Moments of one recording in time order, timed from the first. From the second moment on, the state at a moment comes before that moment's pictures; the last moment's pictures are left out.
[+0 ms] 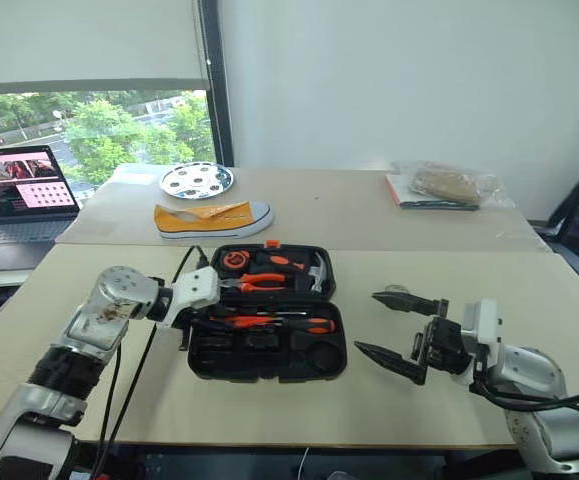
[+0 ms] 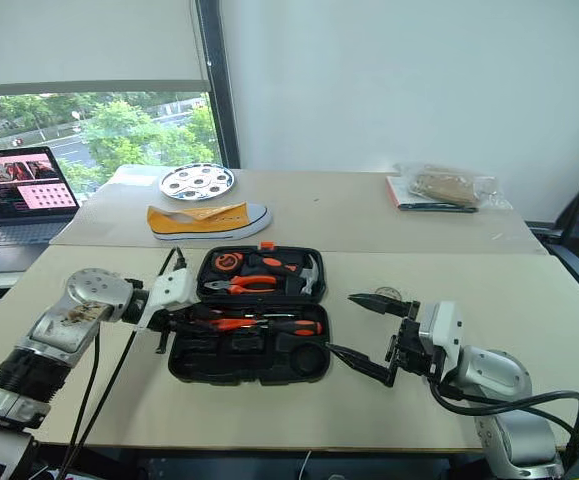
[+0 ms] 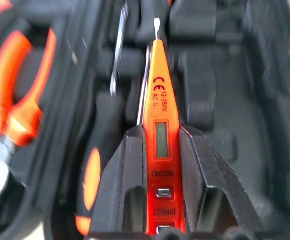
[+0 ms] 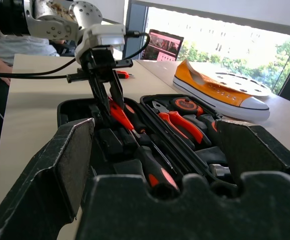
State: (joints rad) left arm -0.64 0.78 -0.26 0.30 -0.14 0.11 -1.39; right arm -0.06 -0.57 -0.13 -0.33 0.54 0.03 1.02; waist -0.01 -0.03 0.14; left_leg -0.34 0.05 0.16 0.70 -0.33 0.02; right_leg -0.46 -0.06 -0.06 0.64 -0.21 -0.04
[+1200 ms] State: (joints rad) left arm -0.66 0.77 -0.30 0.23 -0.01 0.24 -1.41; right arm -0.07 -0.57 -0.13 -0.32 0.53 0.03 1.00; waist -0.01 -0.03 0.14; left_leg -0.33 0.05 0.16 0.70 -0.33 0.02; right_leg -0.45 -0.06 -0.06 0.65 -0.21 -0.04
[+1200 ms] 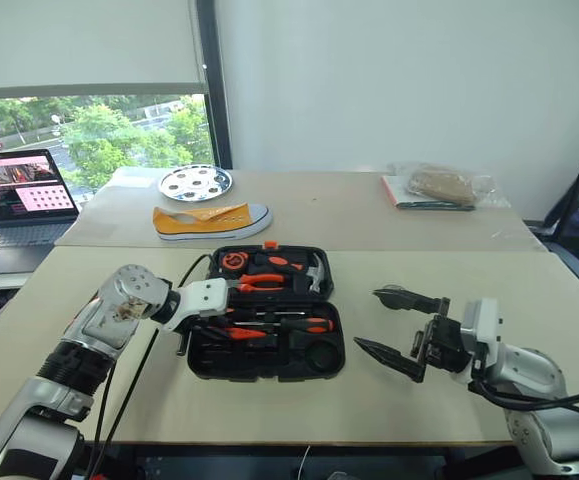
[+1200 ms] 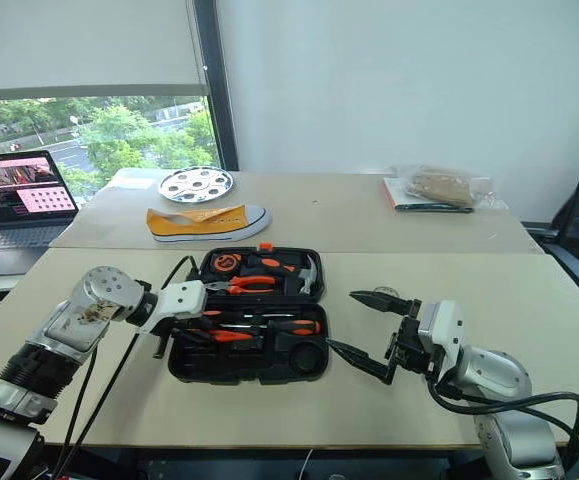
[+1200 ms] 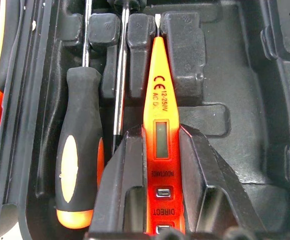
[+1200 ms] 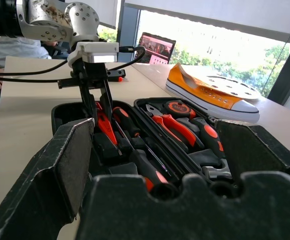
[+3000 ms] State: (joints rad) left arm -0.53 0.67 -0.16 0.27 -0.12 0.08 -1.26; right arm -0.07 -0.56 -0.11 -0.31 0.53 0.03 1.00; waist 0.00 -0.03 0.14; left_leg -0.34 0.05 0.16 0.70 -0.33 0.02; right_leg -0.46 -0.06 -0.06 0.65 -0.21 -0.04
